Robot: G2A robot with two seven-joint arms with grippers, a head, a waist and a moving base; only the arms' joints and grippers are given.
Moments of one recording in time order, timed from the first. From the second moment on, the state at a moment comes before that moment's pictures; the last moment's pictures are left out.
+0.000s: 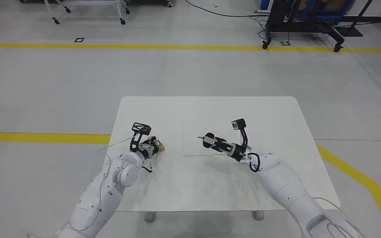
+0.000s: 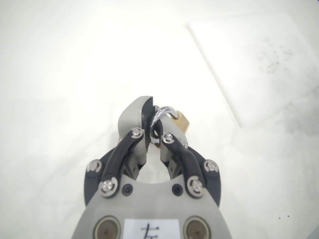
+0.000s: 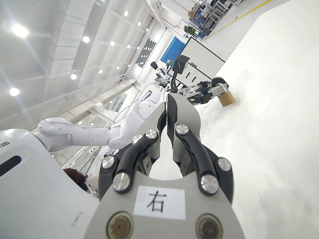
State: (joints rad) left arm 1.23 -1.13 -1.06 -1.39 0.96 -0.02 -0.43; right arm -1.03 -1.23 0.90 -0.87 0.48 -0.98 0.82
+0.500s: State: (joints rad) left arm 1.25 -1.13 -1.13 -1.41 0.79 -0.17 -0.42; right arm -1.03 -1.23 0.90 -0.87 0.48 -0.98 0.82
